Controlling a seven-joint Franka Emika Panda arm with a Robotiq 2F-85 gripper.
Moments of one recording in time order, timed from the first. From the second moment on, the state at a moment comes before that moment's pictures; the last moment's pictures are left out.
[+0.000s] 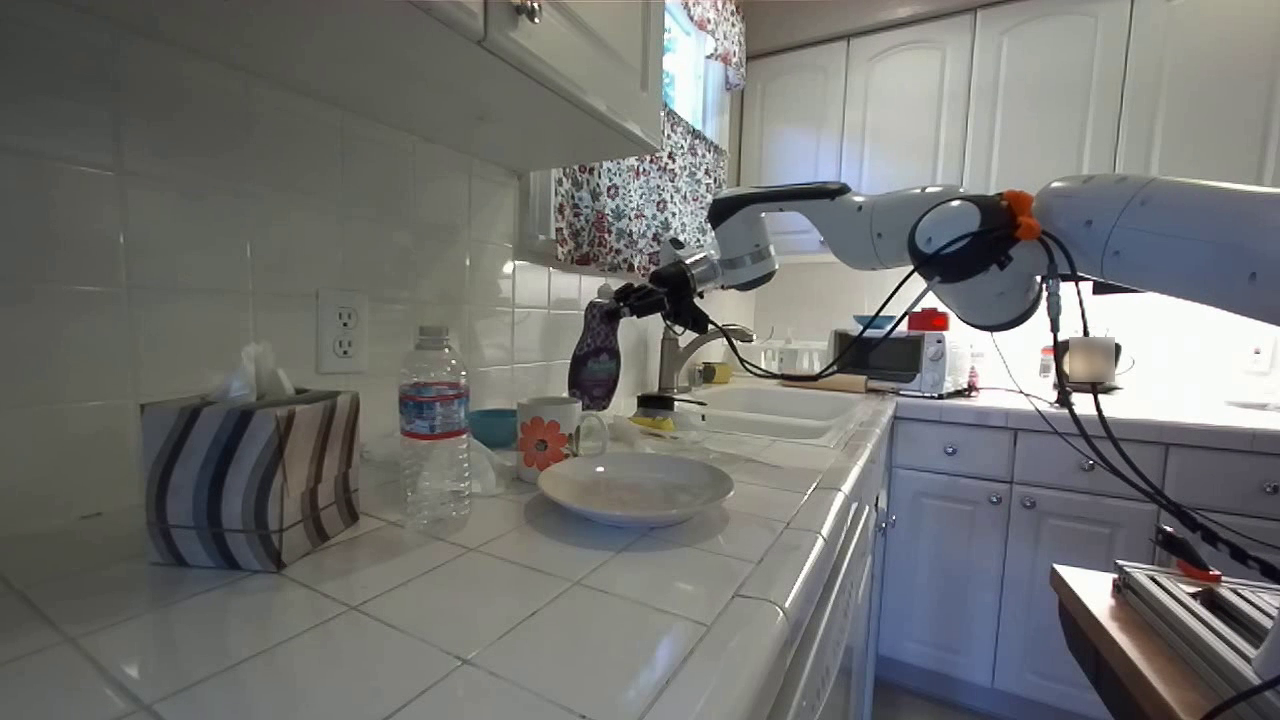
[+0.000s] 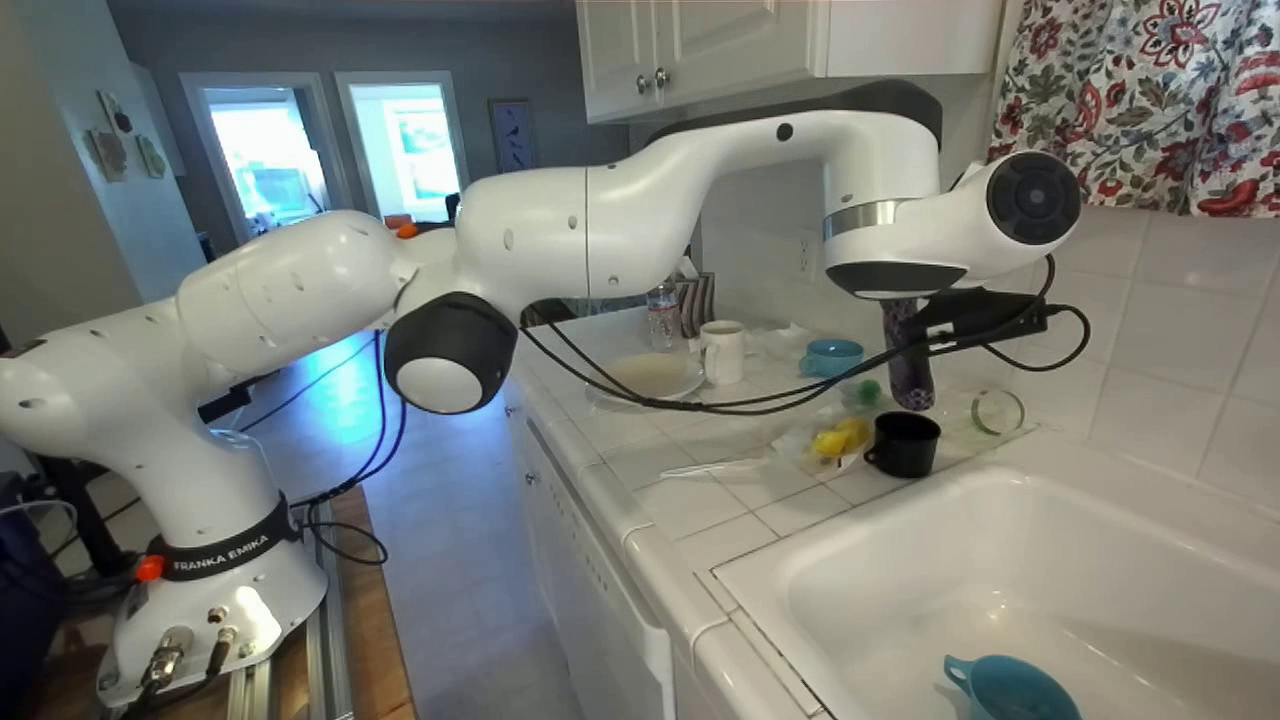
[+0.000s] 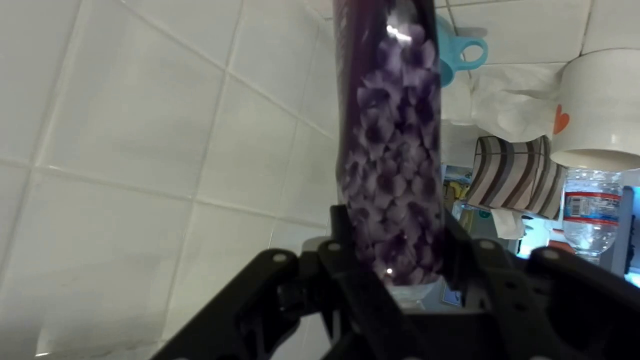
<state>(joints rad) -0.69 1.22 0.43 -0.45 0.72 1.83 -1.77</state>
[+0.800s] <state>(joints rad) -0.68 1.25 0.43 -0.45 0.75 1.86 -1.62</state>
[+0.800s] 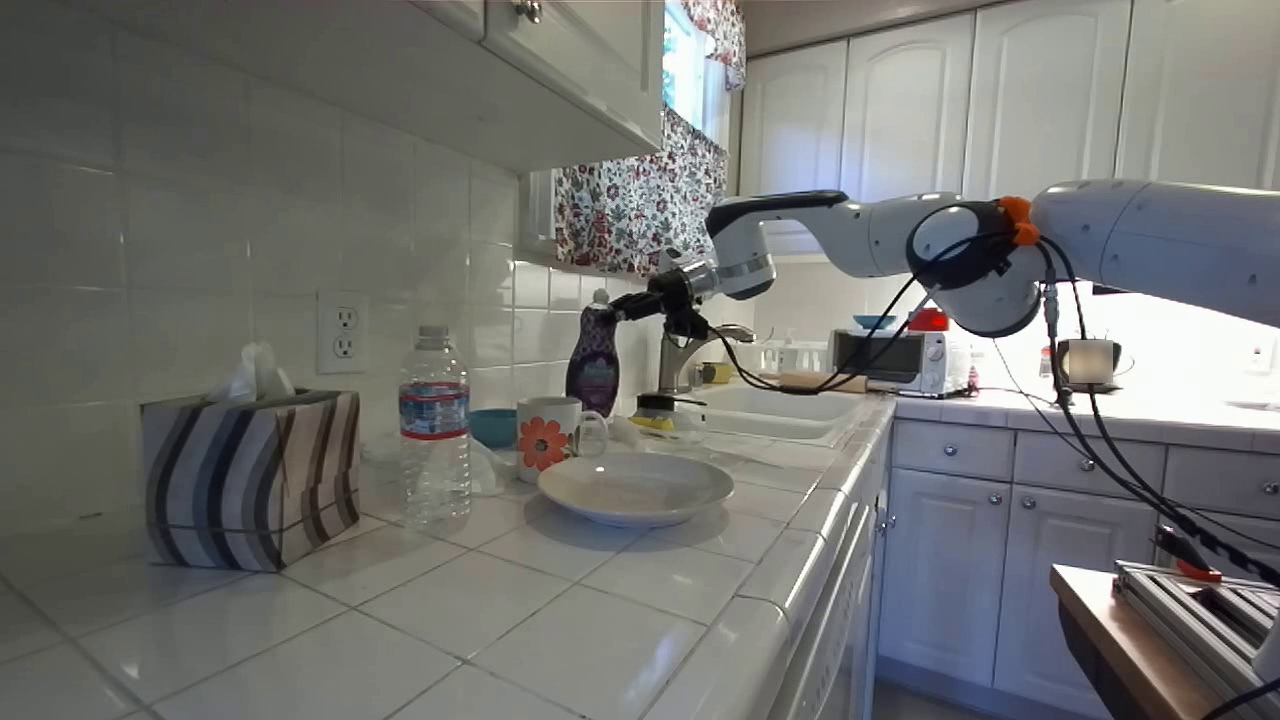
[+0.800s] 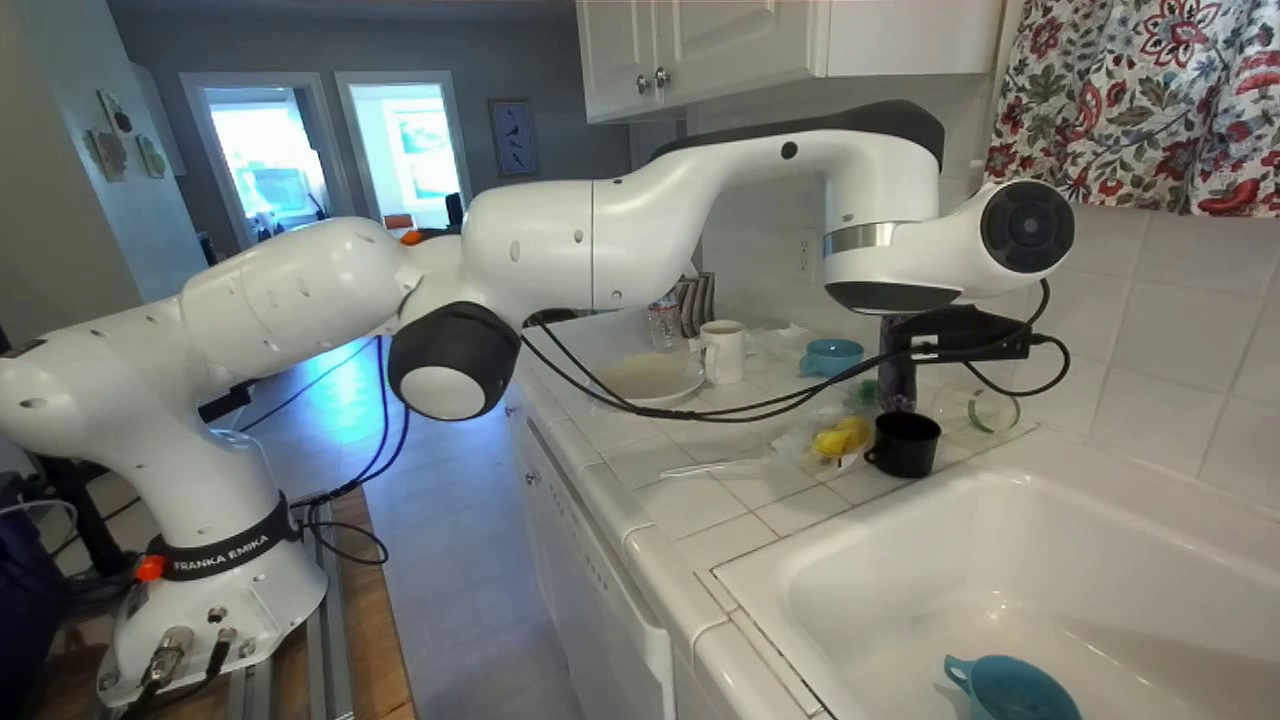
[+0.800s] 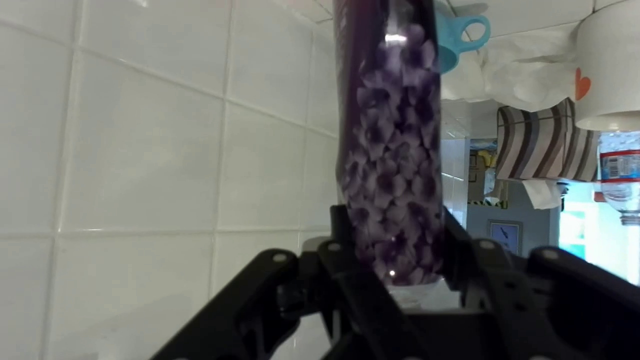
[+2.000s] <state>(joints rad) -0.59 1.22 0.32 -0.45 0.74 1.97 -1.46</state>
